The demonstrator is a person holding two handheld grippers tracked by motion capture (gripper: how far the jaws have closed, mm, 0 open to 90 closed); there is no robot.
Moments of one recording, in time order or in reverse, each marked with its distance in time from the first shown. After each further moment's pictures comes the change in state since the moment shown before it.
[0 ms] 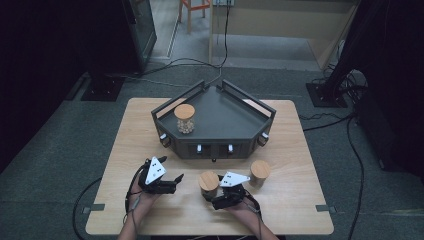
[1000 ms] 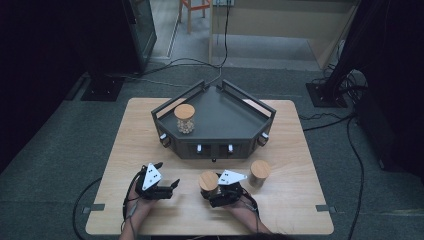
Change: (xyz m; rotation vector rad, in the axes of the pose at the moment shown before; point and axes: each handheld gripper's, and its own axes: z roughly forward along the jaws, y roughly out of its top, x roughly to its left) left arm -0.003 -0.022 -0.003 0.022 0.018 -0.022; right arm 0.004 0.007 0.010 0.002 -0.028 0.006
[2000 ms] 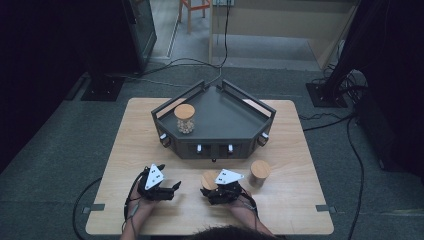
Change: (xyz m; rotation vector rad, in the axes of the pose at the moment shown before) left arm 0.003 0.000 0.006 0.034 -0.029 -0.007; right arm 0.007 0.010 -0.001 0.026 -0.045 -0.024
